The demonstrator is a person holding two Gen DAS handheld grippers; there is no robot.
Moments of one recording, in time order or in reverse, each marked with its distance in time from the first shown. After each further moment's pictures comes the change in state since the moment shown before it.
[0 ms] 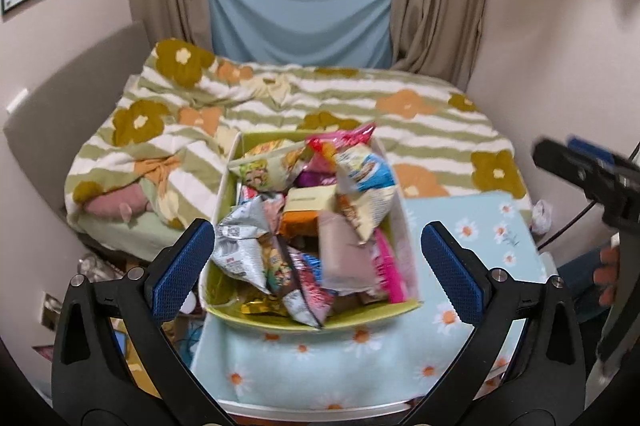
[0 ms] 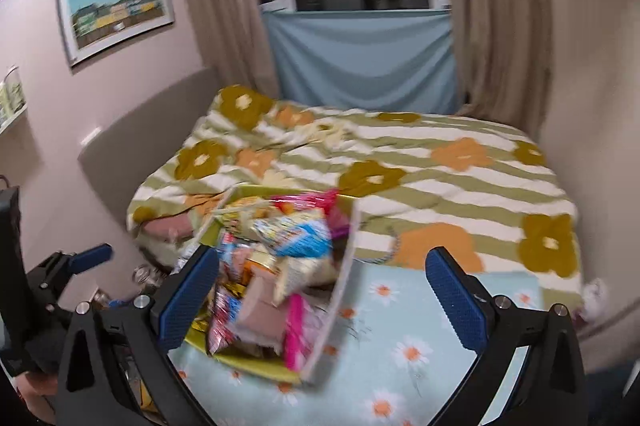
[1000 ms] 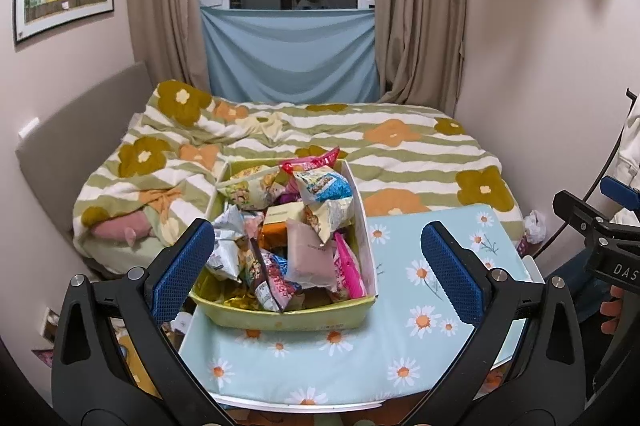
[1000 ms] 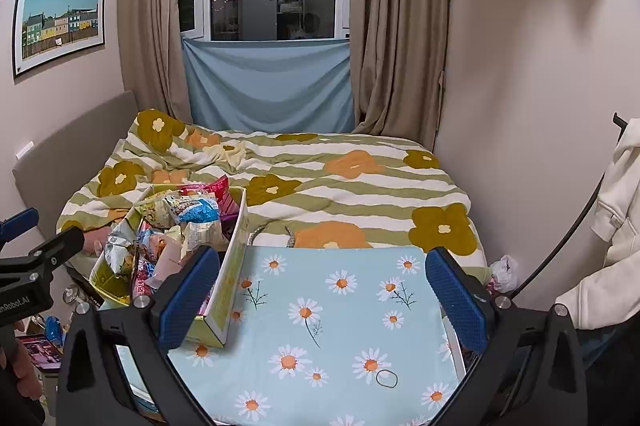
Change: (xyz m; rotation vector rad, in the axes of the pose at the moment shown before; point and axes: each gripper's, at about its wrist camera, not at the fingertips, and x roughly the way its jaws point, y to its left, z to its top) left arm -0.057 -0.054 -0.031 0.059 -0.140 0.019; right arm -0.102 -0.036 -0.064 0.031 -0.106 -0.324
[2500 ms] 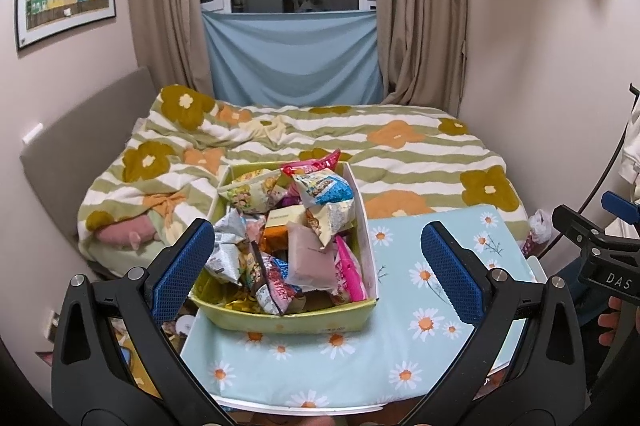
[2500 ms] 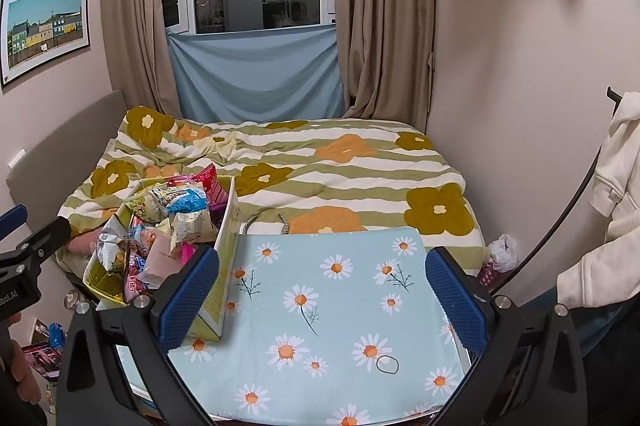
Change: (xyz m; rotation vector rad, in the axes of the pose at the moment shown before) left arm 0.001 -0.005 0.001 0.006 -0.010 0.021; right arm 0.005 -0.006 -0.007 0.049 0.045 -0.027
